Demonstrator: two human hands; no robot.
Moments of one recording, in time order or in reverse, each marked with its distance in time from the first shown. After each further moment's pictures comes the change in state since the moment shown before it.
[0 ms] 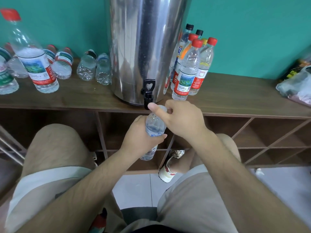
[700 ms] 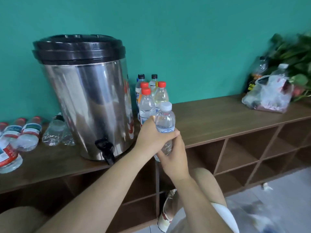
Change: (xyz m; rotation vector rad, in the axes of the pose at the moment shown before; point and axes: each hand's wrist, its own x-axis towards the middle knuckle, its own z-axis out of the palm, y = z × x) left_hand 0.113 0.154 0.062 -0.166 -0.111 0.111; right_hand 0.006 0.115 0.044 0.848 0.496 0.054
